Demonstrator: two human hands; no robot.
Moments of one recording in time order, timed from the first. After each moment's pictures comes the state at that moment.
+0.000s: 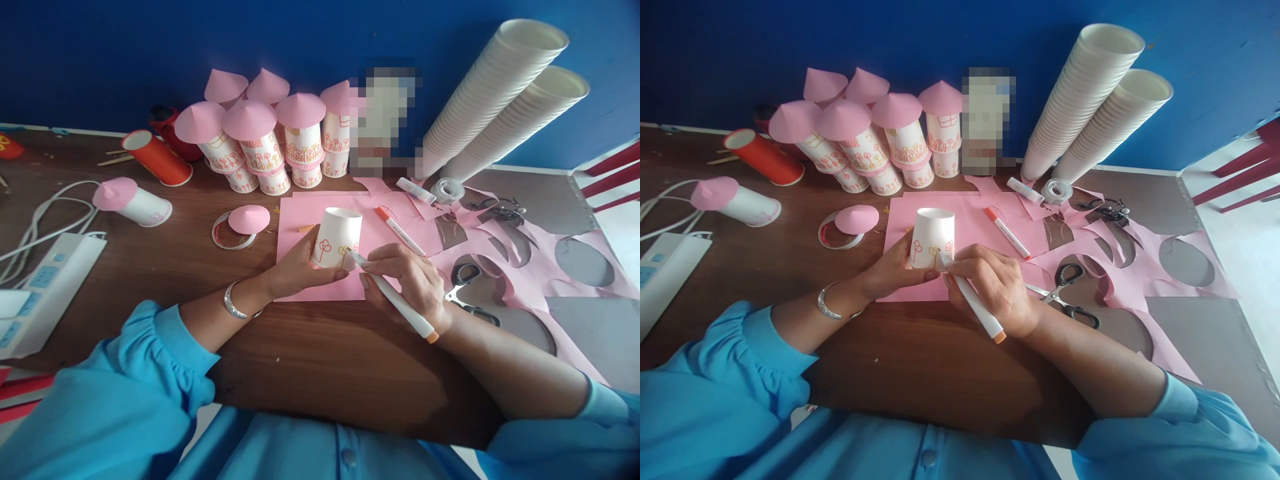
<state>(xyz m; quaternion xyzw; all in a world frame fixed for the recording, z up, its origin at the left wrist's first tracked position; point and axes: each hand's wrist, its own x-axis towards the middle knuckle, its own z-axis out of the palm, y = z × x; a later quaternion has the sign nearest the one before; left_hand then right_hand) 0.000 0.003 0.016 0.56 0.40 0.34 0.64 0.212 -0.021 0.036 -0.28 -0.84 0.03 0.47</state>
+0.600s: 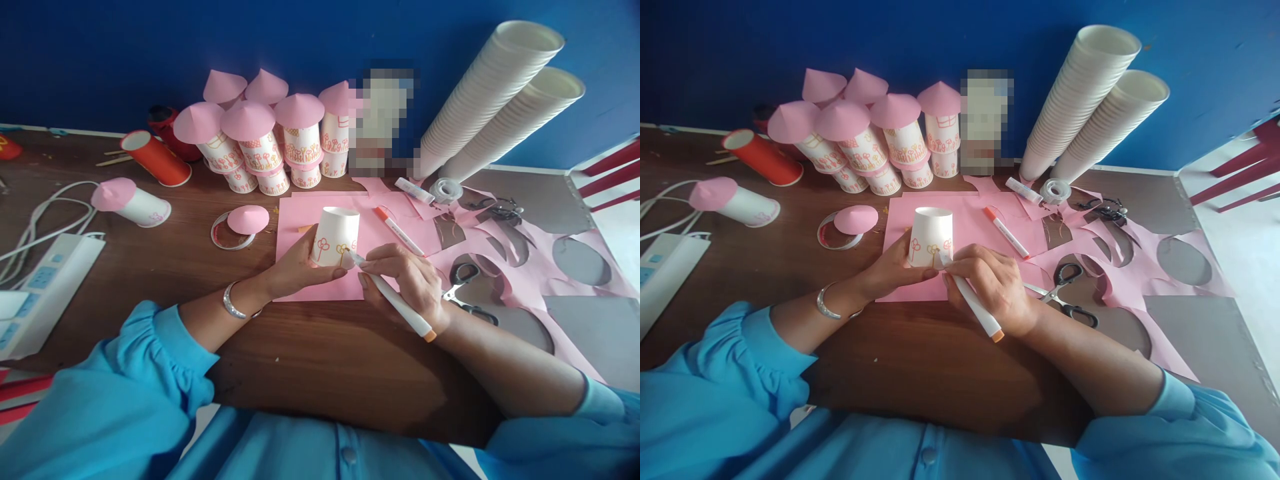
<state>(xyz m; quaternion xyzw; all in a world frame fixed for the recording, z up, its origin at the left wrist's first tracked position) -0.001 0.003 0.018 0.56 0.40 0.34 0.64 0.212 -0.021 0.037 -0.28 -0.84 0.02 0.46</state>
